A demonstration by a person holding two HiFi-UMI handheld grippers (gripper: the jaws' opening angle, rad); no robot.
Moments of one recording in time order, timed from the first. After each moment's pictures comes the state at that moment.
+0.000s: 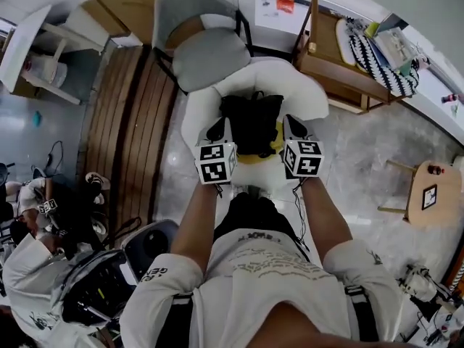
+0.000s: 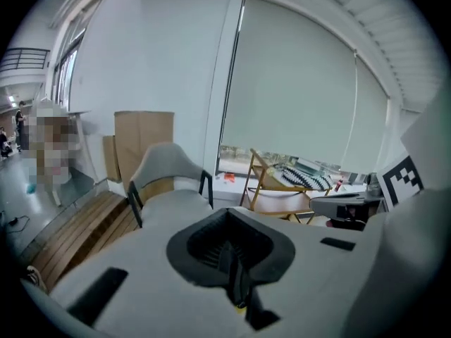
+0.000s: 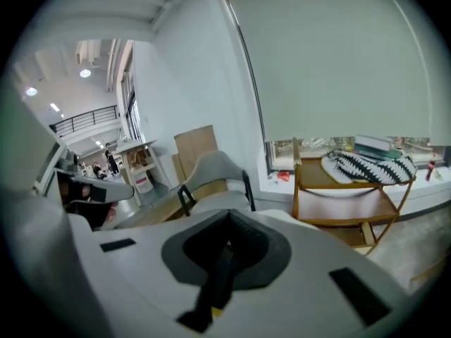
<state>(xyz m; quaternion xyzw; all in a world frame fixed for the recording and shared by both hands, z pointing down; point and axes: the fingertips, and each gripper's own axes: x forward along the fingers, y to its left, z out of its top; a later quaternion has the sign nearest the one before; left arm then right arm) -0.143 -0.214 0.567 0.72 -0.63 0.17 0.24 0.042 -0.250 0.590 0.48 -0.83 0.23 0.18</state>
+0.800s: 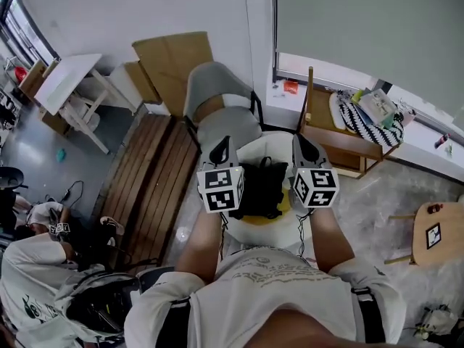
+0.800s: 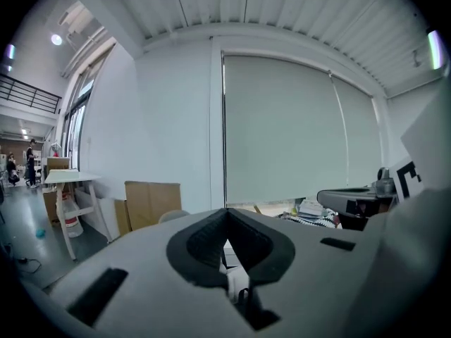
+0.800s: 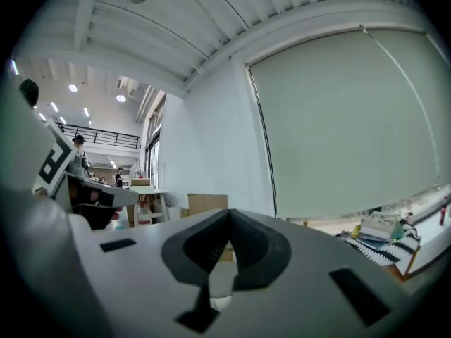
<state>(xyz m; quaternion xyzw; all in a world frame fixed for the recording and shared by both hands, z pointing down) -0.145 -0.197 0.316 0.72 -0.68 0.09 0.06 0.041 -0.238 0.326 0.49 -0.87 0.06 0.00</state>
